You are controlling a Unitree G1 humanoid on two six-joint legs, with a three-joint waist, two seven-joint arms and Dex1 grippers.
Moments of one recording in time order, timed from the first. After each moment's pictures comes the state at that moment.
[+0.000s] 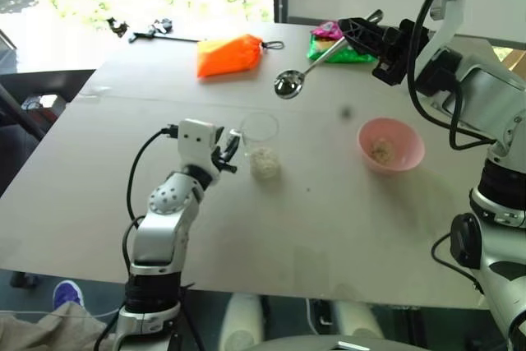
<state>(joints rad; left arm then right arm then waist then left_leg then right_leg) -0.23 0.30 0.11 -0.26 -0.20 0.46 -0.28 -0.92 -0.45 -0.22 -0.22 1.39 1.05 -0.13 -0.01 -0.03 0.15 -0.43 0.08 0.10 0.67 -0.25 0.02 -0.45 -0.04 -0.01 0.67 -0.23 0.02</state>
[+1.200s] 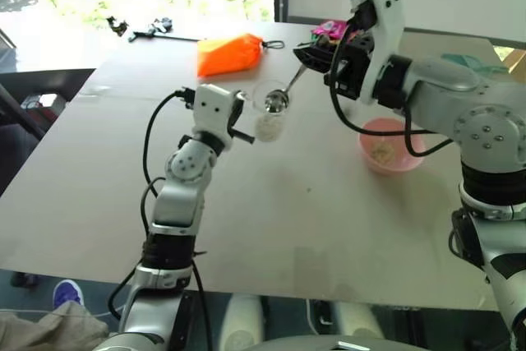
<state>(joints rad) -0.47 0.31 0.02 -0.06 -0.05 0.21 -0.26 -1.00 -0.48 0.13 -0.30 0.88 0.98 0.18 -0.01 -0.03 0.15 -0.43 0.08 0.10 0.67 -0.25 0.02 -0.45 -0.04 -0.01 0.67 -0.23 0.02</state>
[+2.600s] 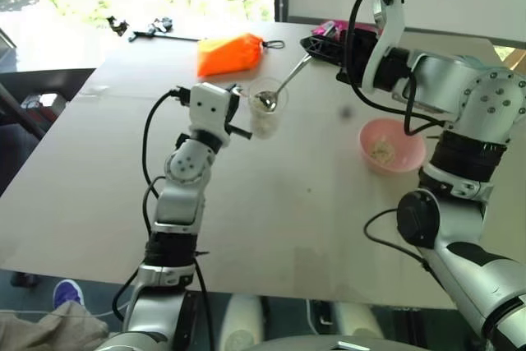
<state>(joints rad) -0.47 0.28 0.05 0.00 -0.02 0.10 -0.26 -1.14 -0.12 -0.47 0.01 1.01 1.43 -0.02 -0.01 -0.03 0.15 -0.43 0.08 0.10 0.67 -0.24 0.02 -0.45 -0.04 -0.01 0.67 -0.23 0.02</state>
